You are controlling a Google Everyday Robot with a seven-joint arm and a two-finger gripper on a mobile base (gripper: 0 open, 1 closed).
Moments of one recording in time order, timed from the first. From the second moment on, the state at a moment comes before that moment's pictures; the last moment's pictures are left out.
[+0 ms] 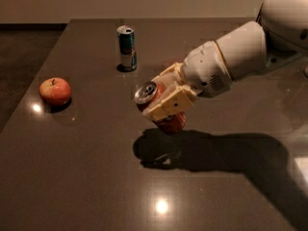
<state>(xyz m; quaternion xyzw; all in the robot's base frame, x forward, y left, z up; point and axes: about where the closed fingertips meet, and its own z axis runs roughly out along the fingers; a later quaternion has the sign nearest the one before) 0.448 -0.004 0.937 -0.61 0.64 0.33 0.33</state>
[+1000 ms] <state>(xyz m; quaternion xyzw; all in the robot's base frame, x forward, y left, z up) 0.424 0.002 0.965 -0.47 0.58 0.48 0.46</state>
